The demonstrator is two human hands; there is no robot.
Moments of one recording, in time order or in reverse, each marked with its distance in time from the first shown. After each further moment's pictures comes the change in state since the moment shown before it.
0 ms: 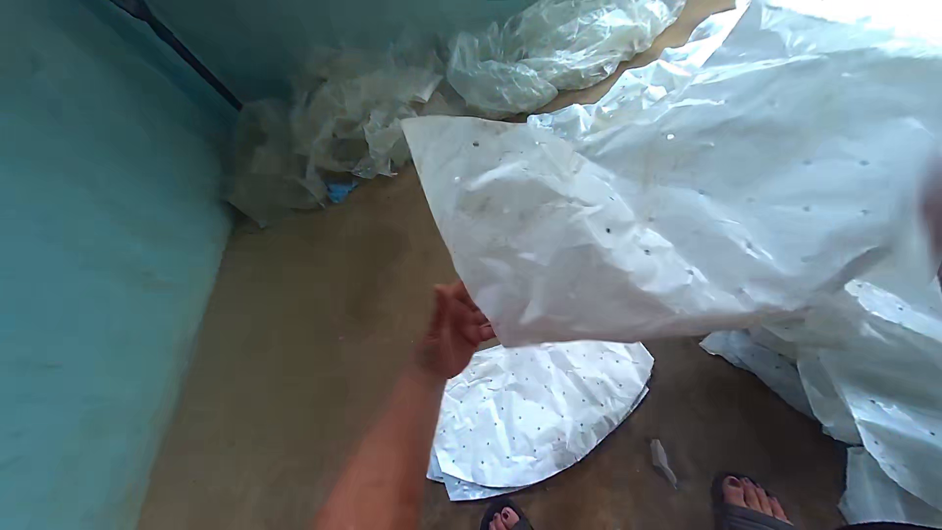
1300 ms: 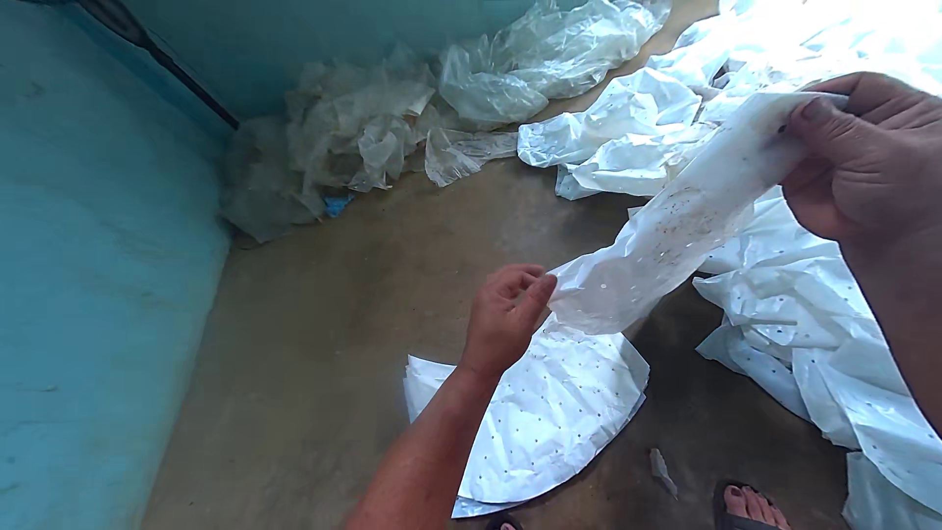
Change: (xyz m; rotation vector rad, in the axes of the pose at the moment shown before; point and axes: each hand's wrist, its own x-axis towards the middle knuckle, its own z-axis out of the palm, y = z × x) left_hand 0.021 0.001 0.077 0.679 0.012 0.346; right_hand -0.082 -0.067 0.065 0.194 -0.561 -0.252
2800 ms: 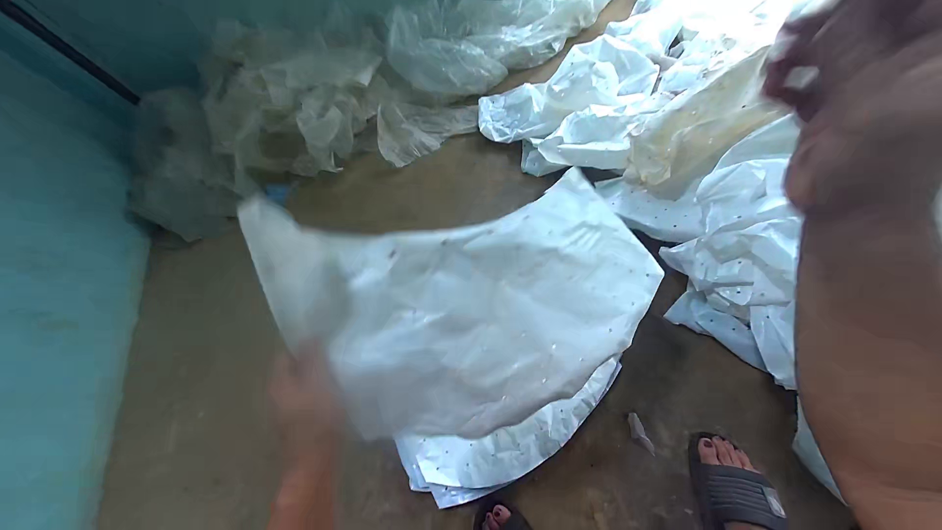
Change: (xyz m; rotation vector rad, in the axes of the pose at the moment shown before) left_hand -0.081 -0.069 -0.128 0.323 0.553 -0.417; right_hand -0.011 -0.014 0.012 -0.373 0.138 -0.082
